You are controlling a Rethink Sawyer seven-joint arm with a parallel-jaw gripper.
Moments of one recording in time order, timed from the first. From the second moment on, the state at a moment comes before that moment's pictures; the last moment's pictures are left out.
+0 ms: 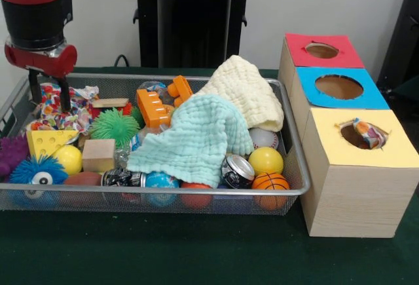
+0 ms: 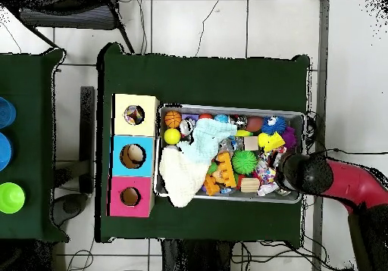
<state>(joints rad) -0.91 -0.61 0.36 1.63 -0.59 0.63 1.89</state>
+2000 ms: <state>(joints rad) -0.88 -0.47 0.33 1.50 -0.64 0.64 1.89</state>
